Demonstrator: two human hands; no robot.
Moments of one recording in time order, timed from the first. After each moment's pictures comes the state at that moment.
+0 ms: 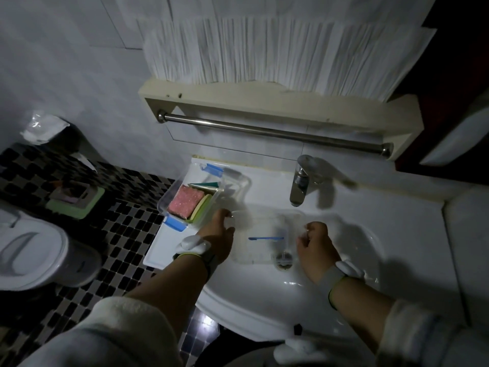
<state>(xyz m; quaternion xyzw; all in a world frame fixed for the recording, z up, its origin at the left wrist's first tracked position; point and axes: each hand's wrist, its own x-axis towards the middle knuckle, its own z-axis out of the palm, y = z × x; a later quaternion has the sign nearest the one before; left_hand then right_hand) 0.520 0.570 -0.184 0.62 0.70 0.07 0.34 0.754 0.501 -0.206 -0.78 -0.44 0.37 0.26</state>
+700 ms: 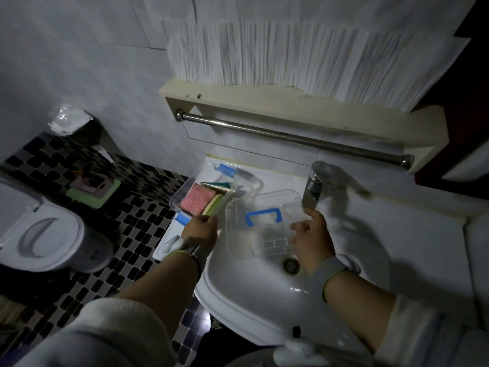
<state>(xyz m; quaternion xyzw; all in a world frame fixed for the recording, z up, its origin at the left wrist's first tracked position) 0.487 0.581 -0.171 0.42 0.80 0.20 0.38 0.727 0.540 -0.190 -0.72 -0.34 0.46 0.40</state>
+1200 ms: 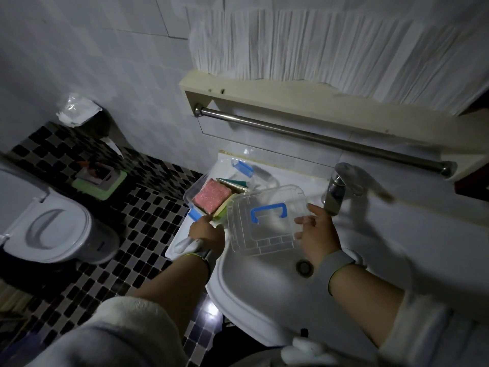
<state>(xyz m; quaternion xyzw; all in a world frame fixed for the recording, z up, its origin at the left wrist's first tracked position) 0.456 0.594 -0.195 0.46 0.83 0.10 0.30 0.692 0.569 -0.187 -0.71 -0.32 0.49 0.39</state>
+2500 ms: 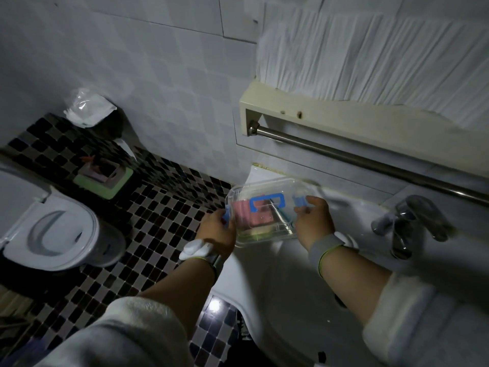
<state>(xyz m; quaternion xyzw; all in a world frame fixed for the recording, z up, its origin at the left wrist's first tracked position) 0.351 0.681 -0.197 0.53 0.77 0.16 0.33 0.567 0.702 -0.196 -0.78 -0.35 0.42 0.31</state>
